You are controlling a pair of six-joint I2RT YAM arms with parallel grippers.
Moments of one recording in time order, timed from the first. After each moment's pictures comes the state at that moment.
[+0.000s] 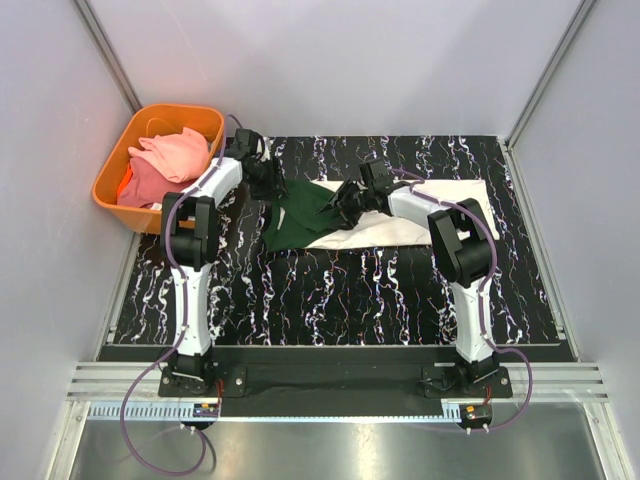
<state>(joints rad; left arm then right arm) -0.16 2.29 1.90 -0.64 0.31 -0.34 0.44 2.16 1.54 -0.21 -0.57 1.18</state>
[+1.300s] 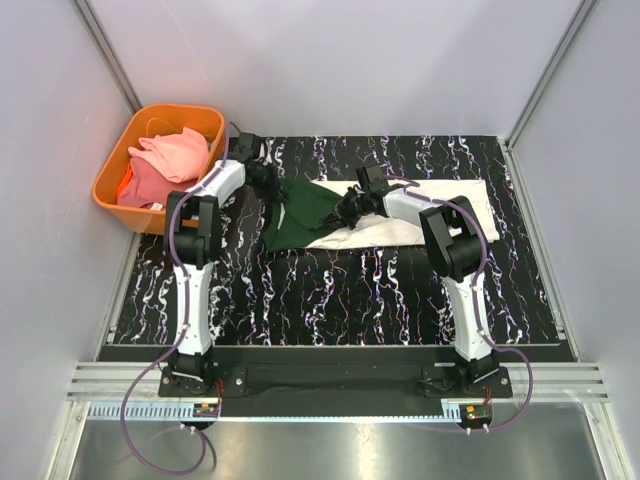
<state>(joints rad) -0.17 2.33 1.90 -0.62 0.36 -0.45 0.44 2.25 1.57 -0.21 -0.57 1.22</state>
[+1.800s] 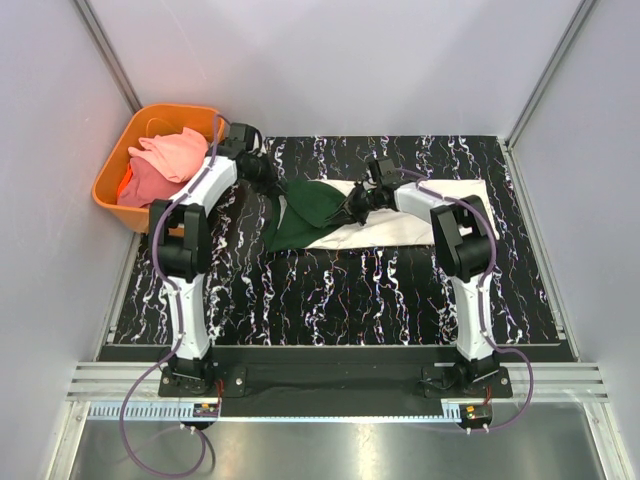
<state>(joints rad) -0.18 2.14 1.82 -0.66 0.39 -0.56 0.39 2.22 1.57 -0.27 -0.70 1.08</state>
